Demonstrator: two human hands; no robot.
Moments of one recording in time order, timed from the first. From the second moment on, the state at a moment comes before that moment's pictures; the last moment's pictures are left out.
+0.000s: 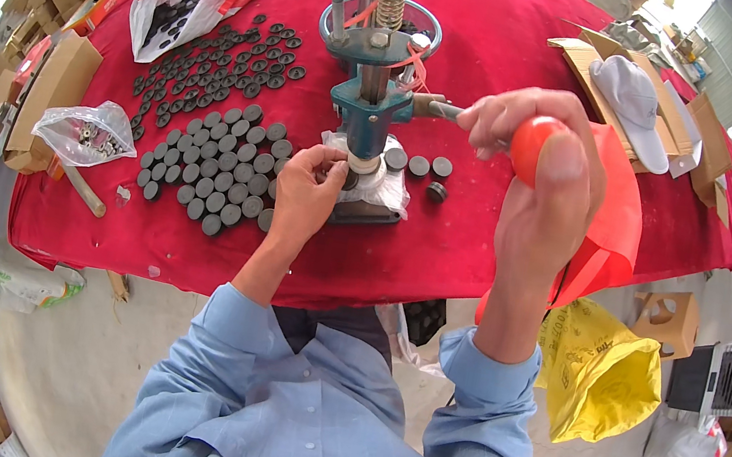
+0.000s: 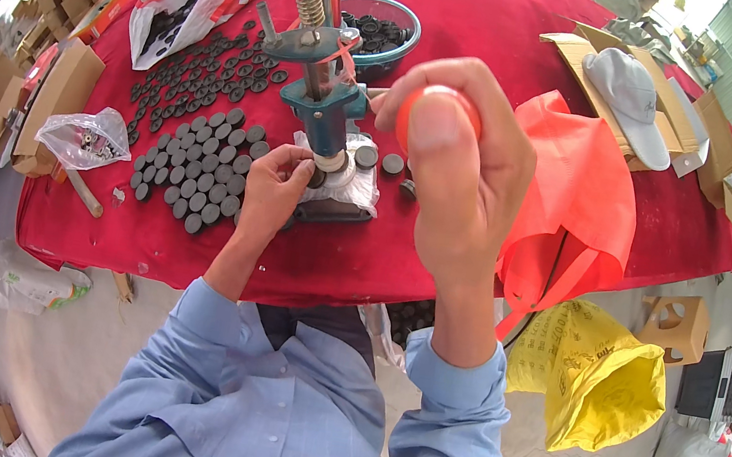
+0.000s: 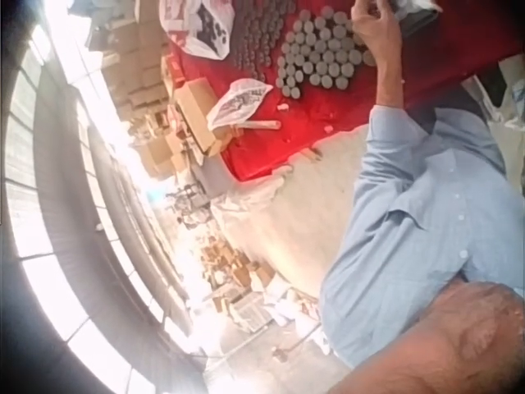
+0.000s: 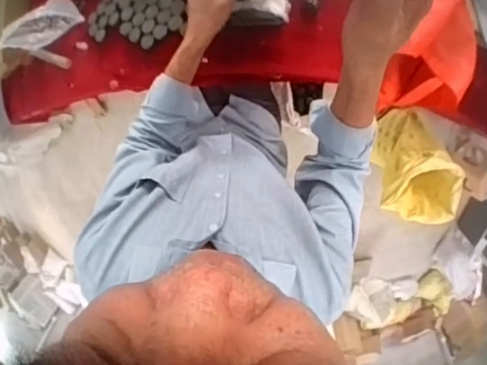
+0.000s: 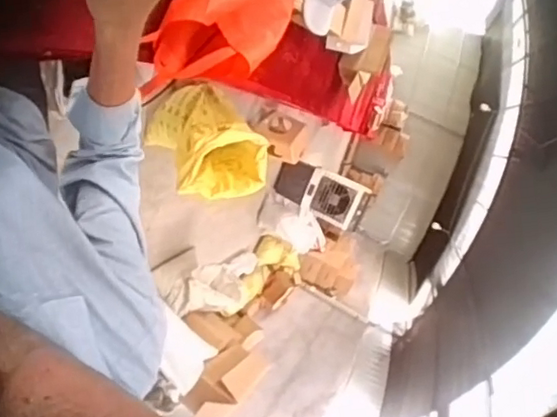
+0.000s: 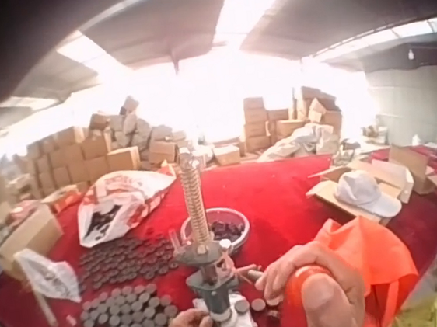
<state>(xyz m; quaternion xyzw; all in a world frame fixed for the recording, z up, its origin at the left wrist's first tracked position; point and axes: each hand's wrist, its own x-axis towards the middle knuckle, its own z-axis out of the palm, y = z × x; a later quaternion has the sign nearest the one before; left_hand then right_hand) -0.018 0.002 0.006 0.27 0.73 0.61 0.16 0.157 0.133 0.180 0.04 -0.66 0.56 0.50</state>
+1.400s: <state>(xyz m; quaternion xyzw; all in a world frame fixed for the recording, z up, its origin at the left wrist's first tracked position) 0.018 -0.016 0.011 0.33 0.74 0.59 -0.02 0.153 0.136 0.187 0.01 -0.71 0.50 0.49</state>
